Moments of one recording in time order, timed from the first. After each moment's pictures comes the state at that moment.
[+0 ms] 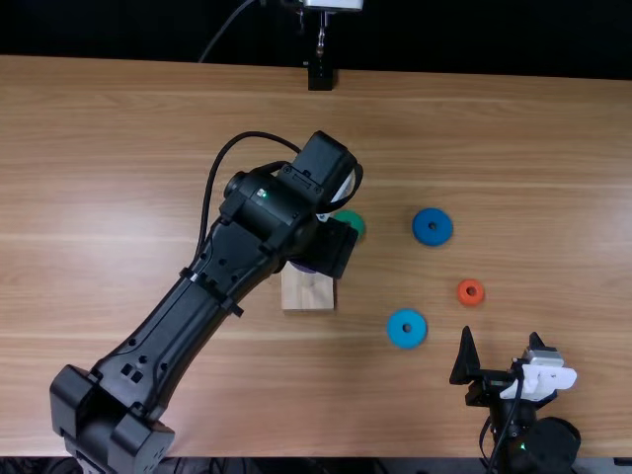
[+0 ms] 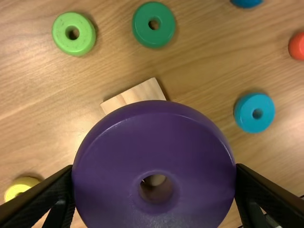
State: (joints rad) left arm -0.62 1.93 1.97 -1.26 0.04 -0.28; right arm -0.05 0.01 0.08 -0.26 -0.01 0.04
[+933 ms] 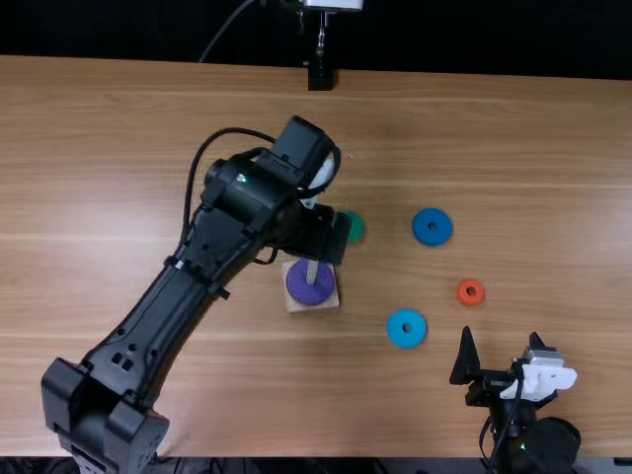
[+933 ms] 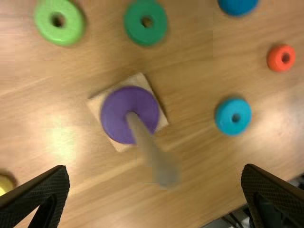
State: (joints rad) left arm -0.53 1.94 1.98 -1.24 0.16 -0.32; right arm -0.05 0.01 0.08 -0.26 -0.01 0.04
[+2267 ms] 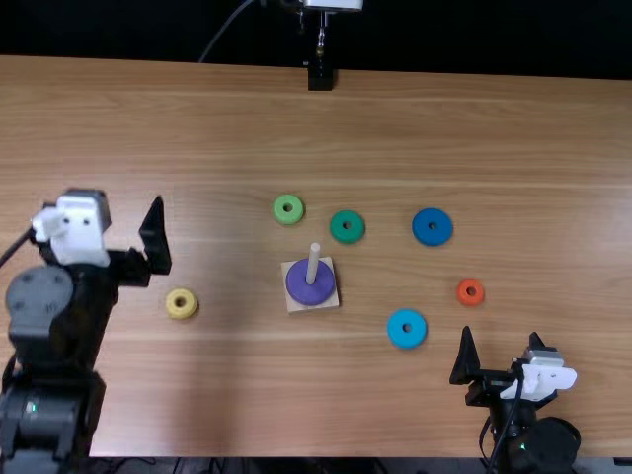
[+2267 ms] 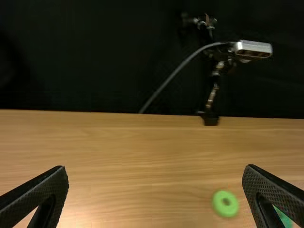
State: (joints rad) left arm -0.04 0.90 0.78 -0.05 0.05 -0.12; right arm -0.06 0.01 0.08 -0.26 -0.01 0.04
